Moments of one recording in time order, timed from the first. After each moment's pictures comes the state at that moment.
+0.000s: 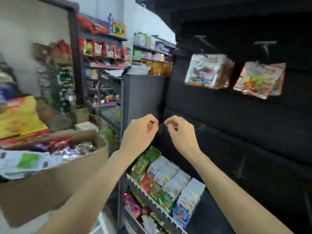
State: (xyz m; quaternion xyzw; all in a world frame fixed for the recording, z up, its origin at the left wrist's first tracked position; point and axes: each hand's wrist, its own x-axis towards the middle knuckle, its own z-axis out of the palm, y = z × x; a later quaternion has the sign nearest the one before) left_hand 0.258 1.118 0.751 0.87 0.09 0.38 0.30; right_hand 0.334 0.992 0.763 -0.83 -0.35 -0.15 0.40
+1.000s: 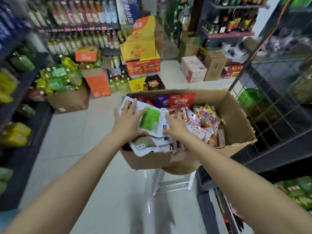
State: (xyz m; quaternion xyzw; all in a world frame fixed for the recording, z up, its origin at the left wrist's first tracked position) left_hand 0.113 1.577 0.522 0.87 0.48 -0.03 0.06; right_hand 0.290 1.518 0.499 -0.78 -0.54 0.30 0.12
